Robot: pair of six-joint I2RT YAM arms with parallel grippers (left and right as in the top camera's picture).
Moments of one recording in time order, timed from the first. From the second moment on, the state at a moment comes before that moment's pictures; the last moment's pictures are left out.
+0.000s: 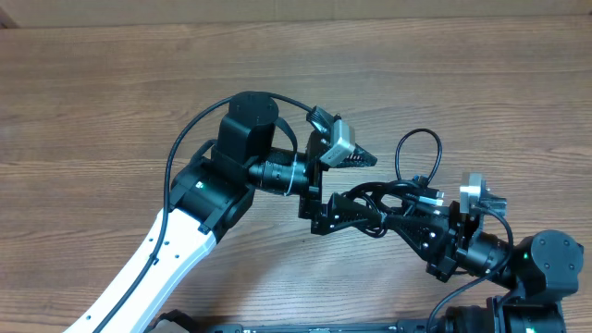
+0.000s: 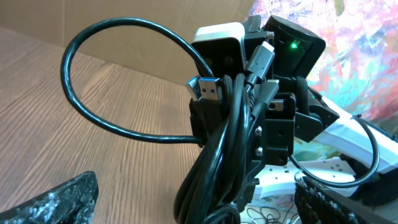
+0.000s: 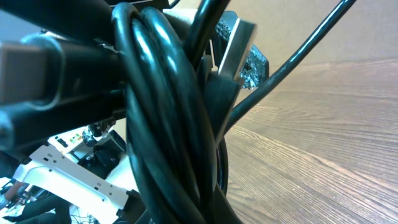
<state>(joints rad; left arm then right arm) -0.58 1.30 1.17 -0.26 1.12 -0.04 -0.04 0.42 0.54 -0.15 -1.15 0.53</state>
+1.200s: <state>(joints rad) -0.66 1.31 1.17 -0.25 1.00 0.03 -0.04 0.43 0.54 -0.12 -1.17 0.54</state>
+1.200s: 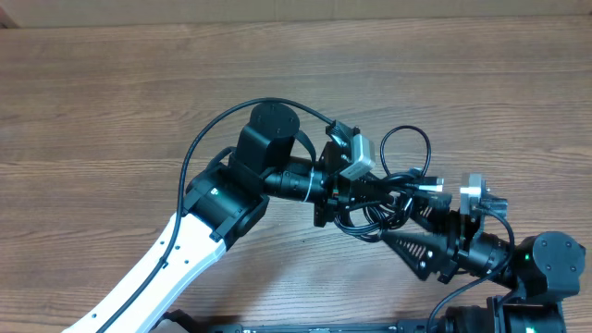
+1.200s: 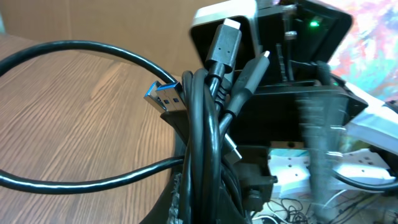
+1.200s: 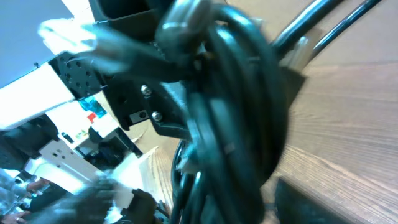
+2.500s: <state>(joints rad) -0.66 1.33 1.17 -0.07 0.91 -0.05 -0.04 0.49 0.58 -0.39 -0.72 0.70</state>
